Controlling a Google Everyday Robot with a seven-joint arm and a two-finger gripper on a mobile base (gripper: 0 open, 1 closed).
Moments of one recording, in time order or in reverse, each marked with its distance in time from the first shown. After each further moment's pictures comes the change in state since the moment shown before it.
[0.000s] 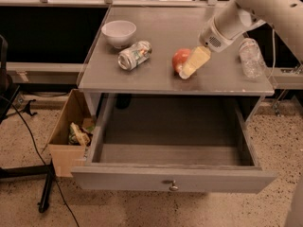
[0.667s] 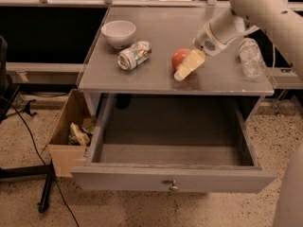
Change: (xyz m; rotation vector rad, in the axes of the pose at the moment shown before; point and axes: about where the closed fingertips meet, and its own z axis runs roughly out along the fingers) arm -0.002 0.002 0.026 -0.060 -0.044 0.028
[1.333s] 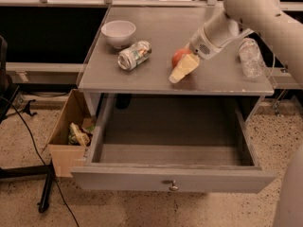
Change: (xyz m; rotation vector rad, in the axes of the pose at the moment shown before) arm -0.006 0.018 0.013 -0.046 -0.006 -0.016
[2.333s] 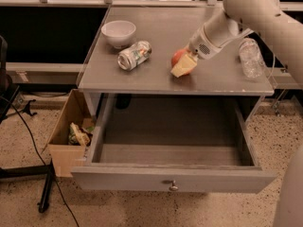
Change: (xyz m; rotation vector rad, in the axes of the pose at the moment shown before) arm 0.000 0.000 0.000 0.000 0.000 0.000
